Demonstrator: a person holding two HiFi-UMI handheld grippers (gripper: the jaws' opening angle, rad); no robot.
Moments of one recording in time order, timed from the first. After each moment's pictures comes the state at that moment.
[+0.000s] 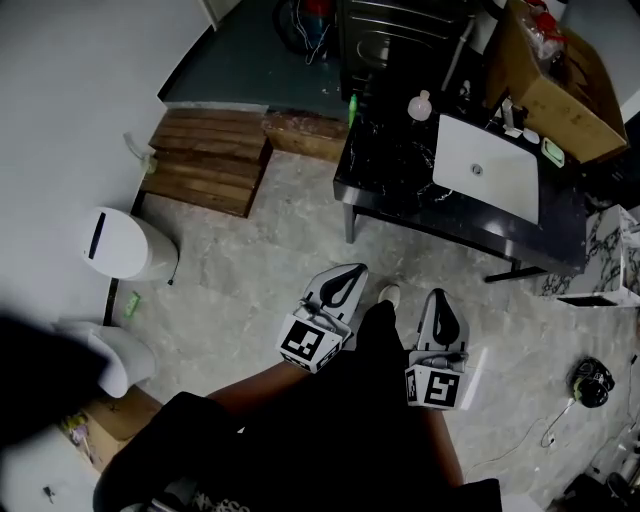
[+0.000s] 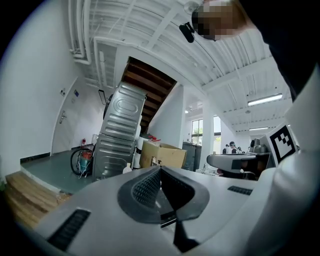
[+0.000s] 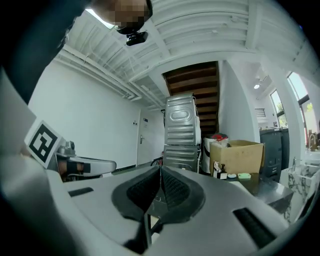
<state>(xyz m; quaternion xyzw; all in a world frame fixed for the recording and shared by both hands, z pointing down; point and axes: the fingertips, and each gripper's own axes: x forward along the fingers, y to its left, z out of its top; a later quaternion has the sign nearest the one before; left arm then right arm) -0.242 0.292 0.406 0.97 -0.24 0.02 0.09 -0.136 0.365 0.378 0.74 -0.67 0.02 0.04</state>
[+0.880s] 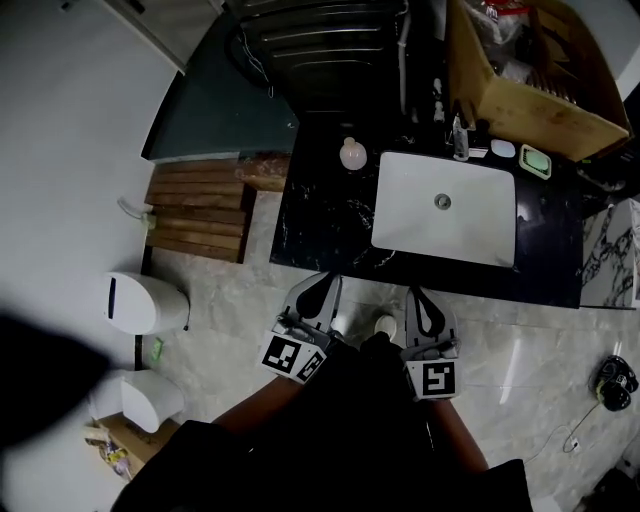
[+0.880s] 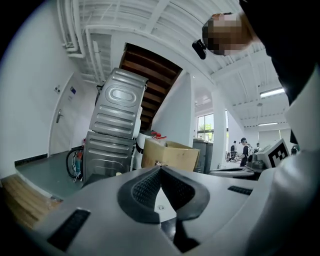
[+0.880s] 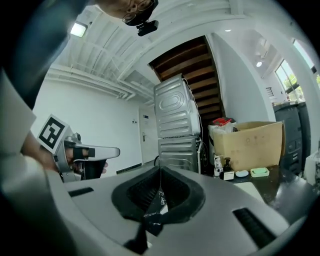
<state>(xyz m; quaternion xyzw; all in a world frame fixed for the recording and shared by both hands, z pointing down) -0.020 0.154 0.399 0.96 -0.27 0.04 0.09 0.094 0.224 0.407 0.69 -0.72 0.07 0.02</state>
